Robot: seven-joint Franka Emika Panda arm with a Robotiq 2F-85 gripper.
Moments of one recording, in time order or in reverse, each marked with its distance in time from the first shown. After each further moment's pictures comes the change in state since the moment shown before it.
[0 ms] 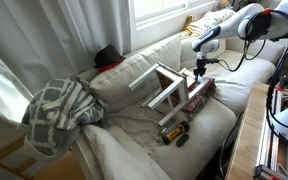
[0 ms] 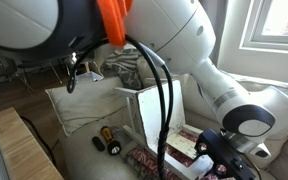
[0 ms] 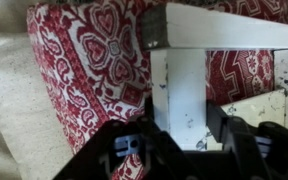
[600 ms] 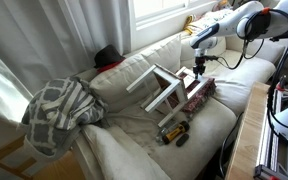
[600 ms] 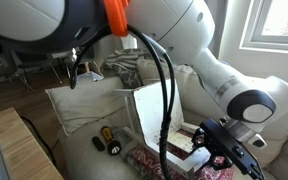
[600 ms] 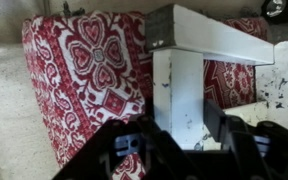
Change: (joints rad) arm 0.023 -0.014 -0.001 0.044 -0.025 -0.142 0.004
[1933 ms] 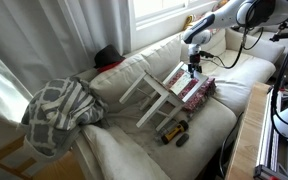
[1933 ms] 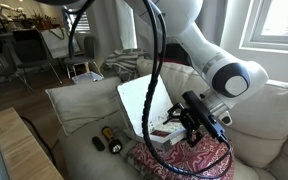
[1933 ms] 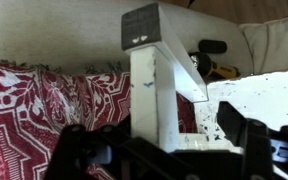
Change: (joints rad) arm 0.073 -0.154 0.043 -0.180 0.051 -0.228 0.012
